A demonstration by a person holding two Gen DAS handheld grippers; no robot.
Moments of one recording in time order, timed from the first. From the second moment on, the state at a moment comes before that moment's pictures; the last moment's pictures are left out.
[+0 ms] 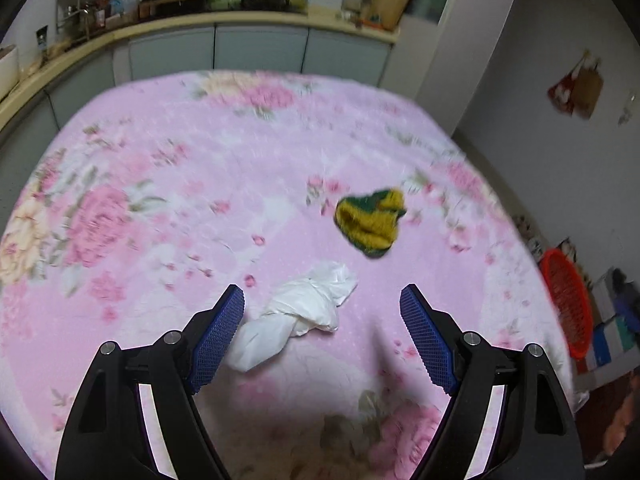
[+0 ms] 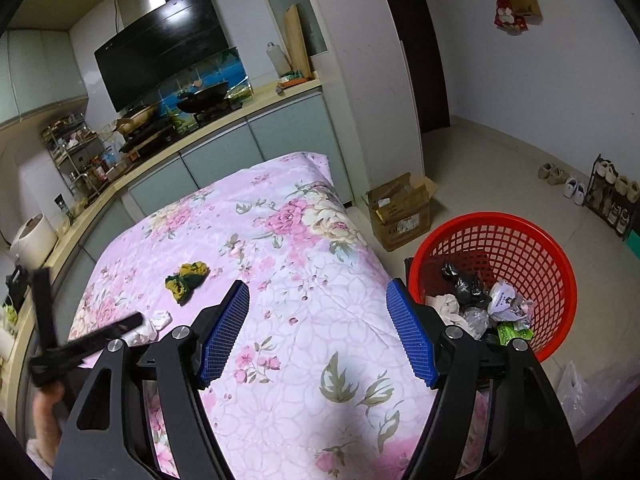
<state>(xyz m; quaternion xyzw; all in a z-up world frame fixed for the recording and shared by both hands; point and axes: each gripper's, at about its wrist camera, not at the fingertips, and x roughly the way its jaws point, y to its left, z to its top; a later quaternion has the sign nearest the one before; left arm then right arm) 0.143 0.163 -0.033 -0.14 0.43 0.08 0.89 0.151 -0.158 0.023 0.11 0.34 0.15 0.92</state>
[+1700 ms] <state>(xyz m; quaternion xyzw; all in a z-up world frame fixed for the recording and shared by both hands) 0.034 0.228 -0.005 -0.17 0.30 0.25 0.90 0.239 0.069 -0.024 0.00 0.41 0.29 0.86</state>
